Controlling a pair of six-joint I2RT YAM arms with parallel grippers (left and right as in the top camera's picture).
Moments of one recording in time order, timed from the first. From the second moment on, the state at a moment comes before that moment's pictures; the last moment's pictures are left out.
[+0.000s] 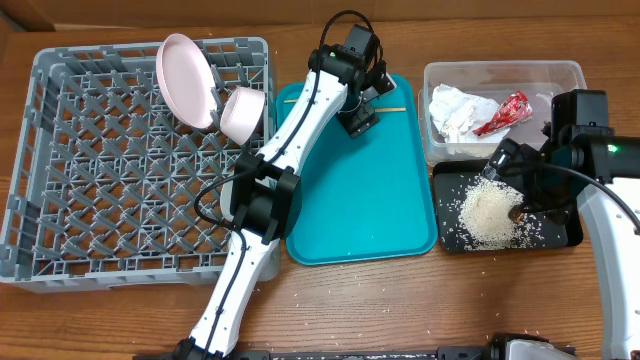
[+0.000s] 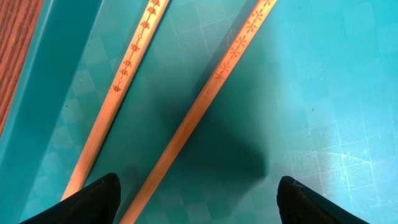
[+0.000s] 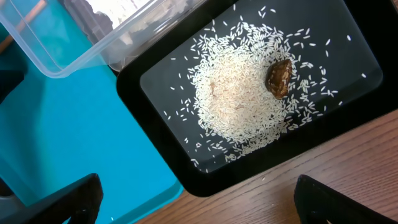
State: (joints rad) left arm -0.48 2.71 2.61 -1.20 0.05 0.50; right arm -0.09 1.39 1.30 -1.24 -0.08 0.49
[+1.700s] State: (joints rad) left arm -0.50 2.70 2.58 -1.49 0.04 0.17; right arm -0.09 1.39 1.30 -1.24 -0.08 0.49
